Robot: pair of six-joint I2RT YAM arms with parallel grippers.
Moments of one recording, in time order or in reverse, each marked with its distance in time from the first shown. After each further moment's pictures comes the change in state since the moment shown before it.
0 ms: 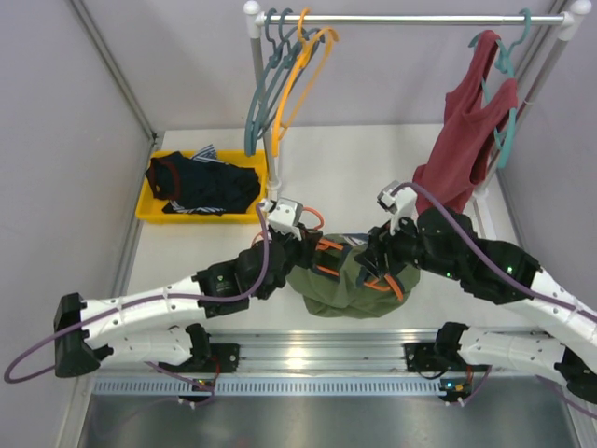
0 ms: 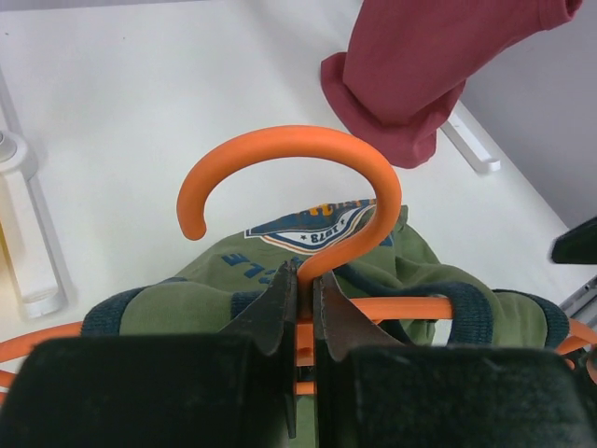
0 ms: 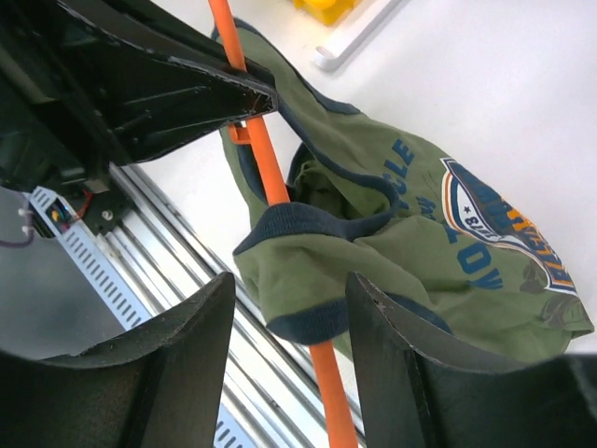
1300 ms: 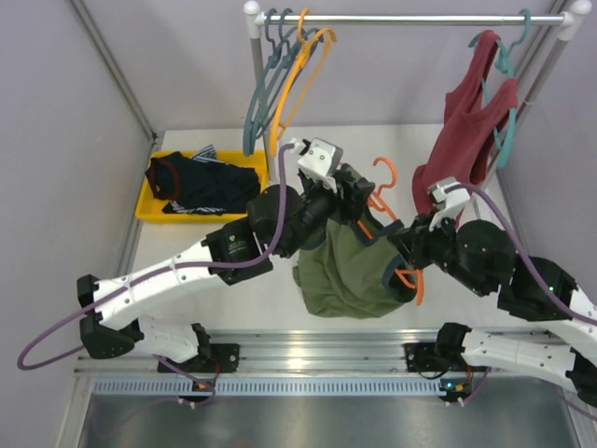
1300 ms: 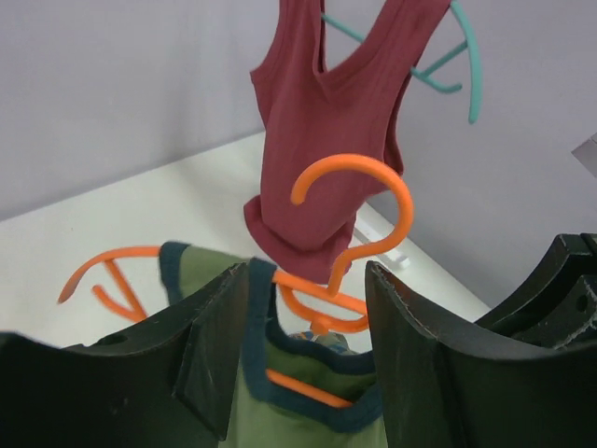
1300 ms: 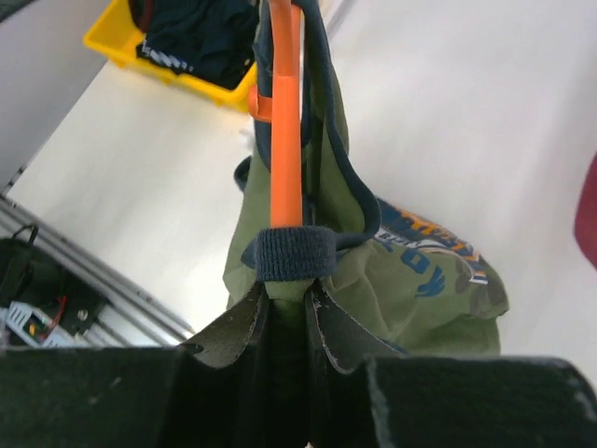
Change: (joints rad) left arm 0.002 0.283 0.600 -0.087 0.153 0.225; right arm 0.052 -0.140 -0.029 0.004 0.297 0.097
